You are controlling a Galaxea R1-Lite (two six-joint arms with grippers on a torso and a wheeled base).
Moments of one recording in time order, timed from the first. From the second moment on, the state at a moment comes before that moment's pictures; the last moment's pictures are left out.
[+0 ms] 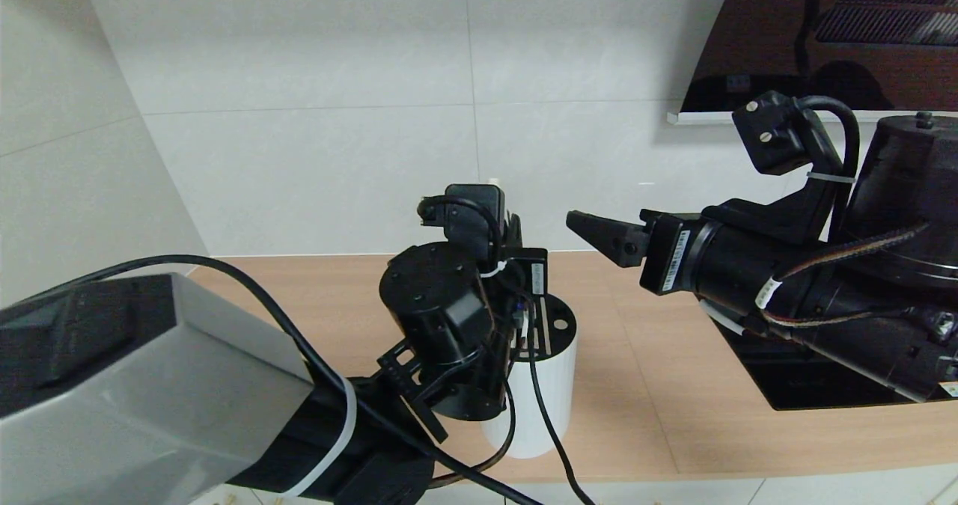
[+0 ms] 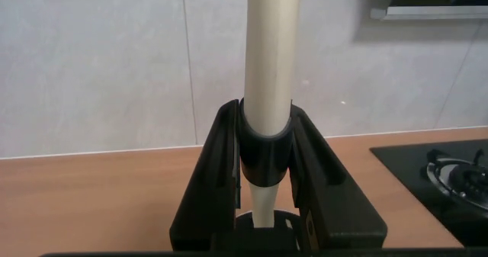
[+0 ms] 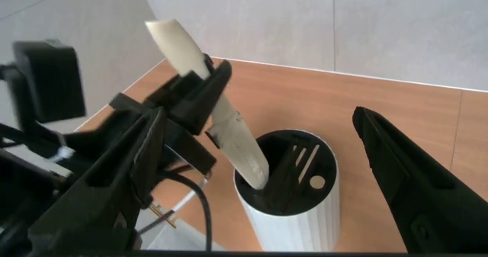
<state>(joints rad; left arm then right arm) -0.84 2.09 -0.93 -1.39 0.70 0.09 0.78 1.55 -0.87 -0.67 -0.19 0.26</state>
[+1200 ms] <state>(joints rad) -0.84 2.22 -0.89 -1.40 0.70 0.04 0.78 1.55 -0.87 -0.67 -0.19 0.26</state>
